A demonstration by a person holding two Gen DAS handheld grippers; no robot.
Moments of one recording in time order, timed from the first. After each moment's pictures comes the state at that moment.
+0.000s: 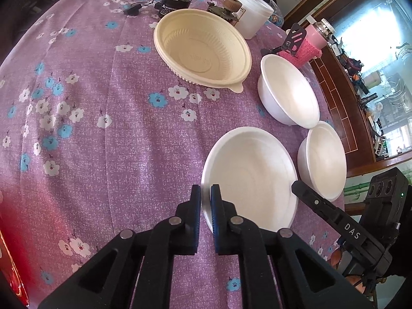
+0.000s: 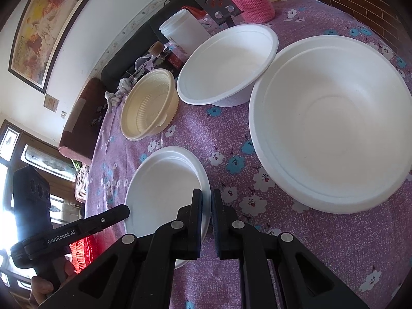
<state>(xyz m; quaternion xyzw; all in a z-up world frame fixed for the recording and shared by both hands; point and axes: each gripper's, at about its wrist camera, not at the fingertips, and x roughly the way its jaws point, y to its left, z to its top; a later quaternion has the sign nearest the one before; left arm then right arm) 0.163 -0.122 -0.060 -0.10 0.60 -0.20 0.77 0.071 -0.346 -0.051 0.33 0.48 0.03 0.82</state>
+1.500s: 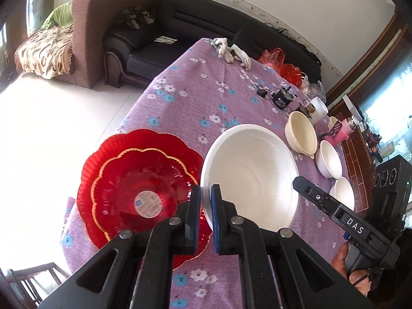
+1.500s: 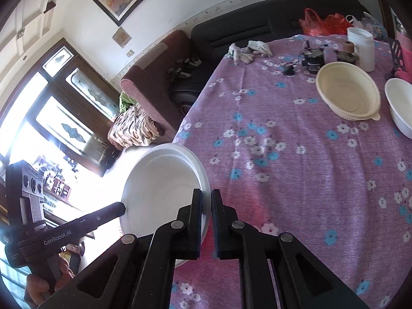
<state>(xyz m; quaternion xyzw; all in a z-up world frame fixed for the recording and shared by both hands) 0.048 0.168 0.036 -0.18 0.48 -0.04 0.86 0.076 -0.052 0.041 0.19 0.45 0.23 0.84</state>
